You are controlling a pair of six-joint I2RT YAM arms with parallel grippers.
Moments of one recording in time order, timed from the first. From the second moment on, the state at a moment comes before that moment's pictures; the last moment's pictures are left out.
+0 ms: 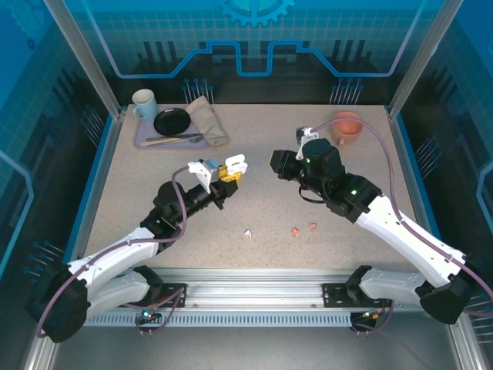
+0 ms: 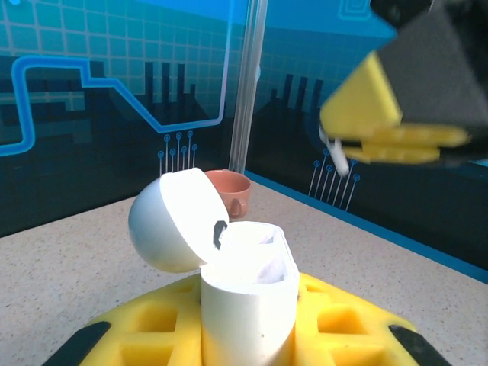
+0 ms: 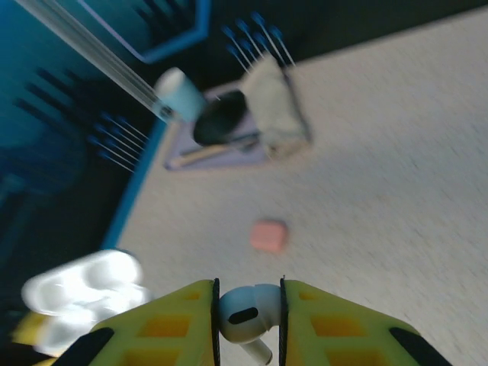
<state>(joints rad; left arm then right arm) -0.58 1.04 0.50 0.61 0.25 -0.14 0.73 1.14 1.17 -0.41 0.14 0.70</state>
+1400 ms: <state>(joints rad) -0.61 1.31 0.75 0.92 0.29 -0.22 0.80 1.22 1.11 0.20 0.00 0.74</state>
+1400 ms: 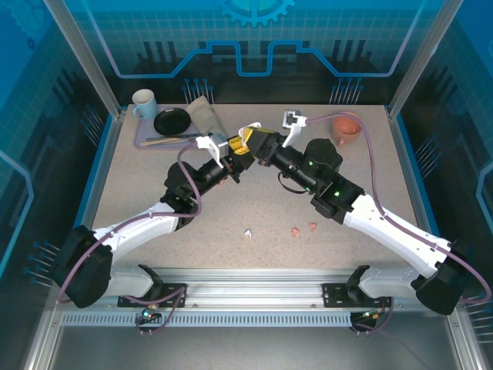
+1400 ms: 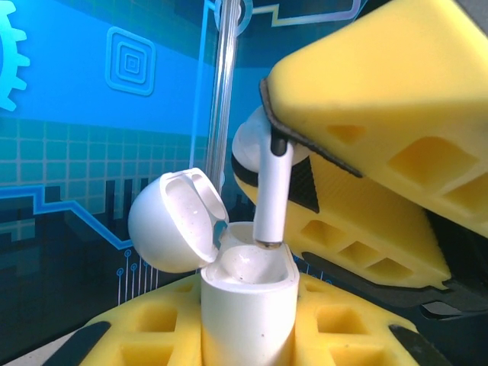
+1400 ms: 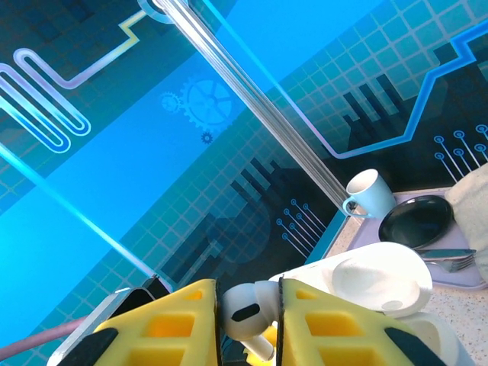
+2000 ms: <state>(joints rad) -0.61 1.31 0.75 0.91 0.28 -0.22 0.88 1.21 1.10 0.18 0.15 0.64</state>
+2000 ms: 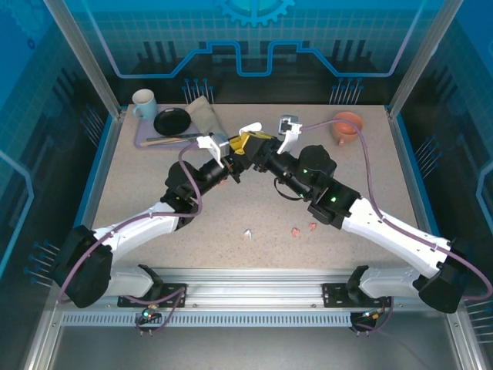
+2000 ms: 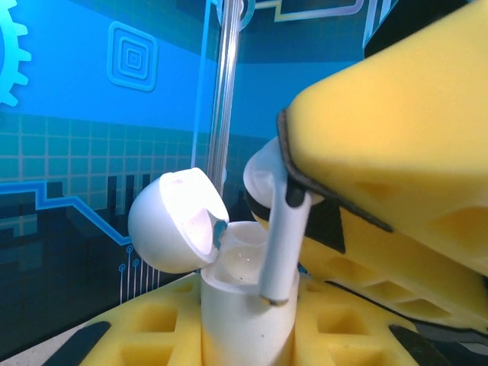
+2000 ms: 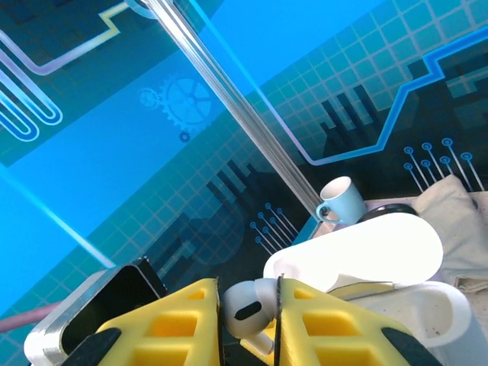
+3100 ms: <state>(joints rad) -0.61 1.34 0.75 0.90 0.26 -0.21 0.90 1.17 1.14 0.13 0.24 0.61</state>
